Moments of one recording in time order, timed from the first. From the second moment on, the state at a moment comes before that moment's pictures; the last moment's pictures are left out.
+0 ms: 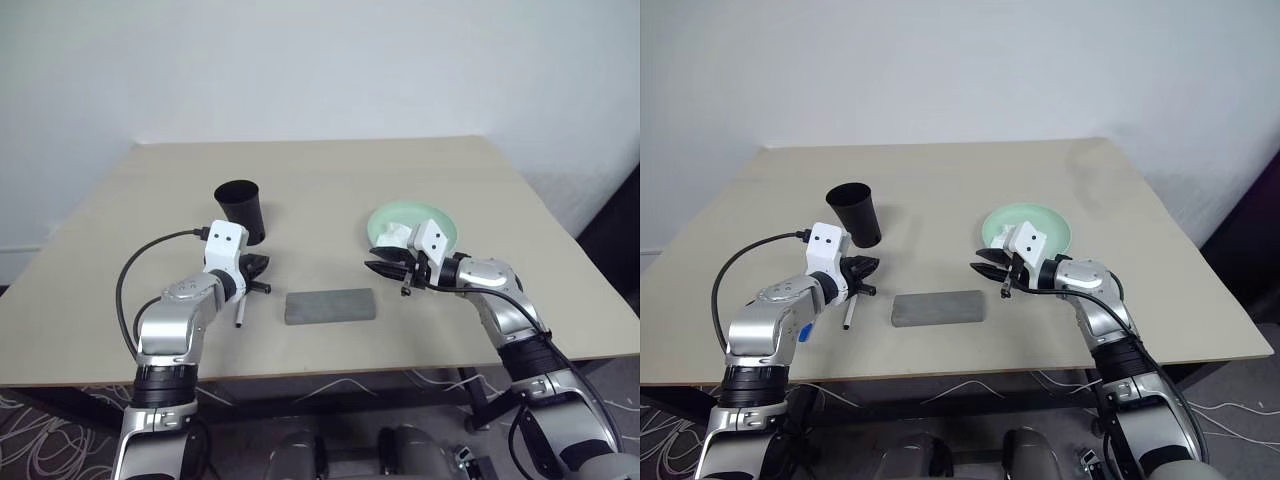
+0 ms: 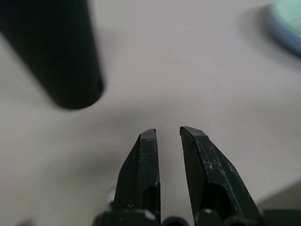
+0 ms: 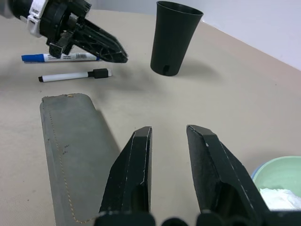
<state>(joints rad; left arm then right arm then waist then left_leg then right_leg) -0.39 0.35 0.16 -0.09 -0.16 0.94 -0.29 -0.56 -0.35 0.18 0.31 0.16 0.08 0.97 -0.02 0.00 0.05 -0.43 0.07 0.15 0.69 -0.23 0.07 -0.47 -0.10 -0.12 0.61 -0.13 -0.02</state>
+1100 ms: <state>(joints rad) -0.51 0.19 0.24 -0.06 -0.13 1.31 0.02 -0.54 -0.33 0.18 0.32 0.16 0.05 0.95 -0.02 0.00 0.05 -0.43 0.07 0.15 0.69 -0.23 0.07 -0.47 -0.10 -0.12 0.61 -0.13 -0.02</state>
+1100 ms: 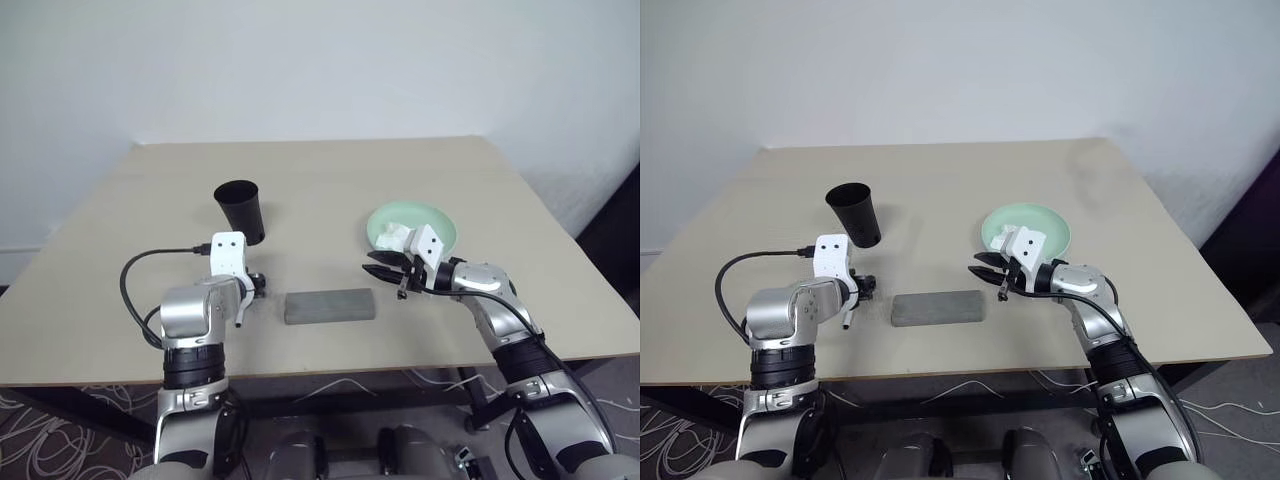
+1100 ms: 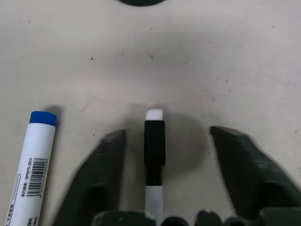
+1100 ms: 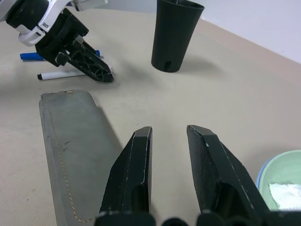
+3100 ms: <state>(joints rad) -1.11 0.41 0.04 1.33 0.18 -0.57 -0.11 -0.44 -0.36 0.18 0.18 0.15 0.12 0.90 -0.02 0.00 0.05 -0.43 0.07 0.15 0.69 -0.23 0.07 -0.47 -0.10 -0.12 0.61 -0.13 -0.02</state>
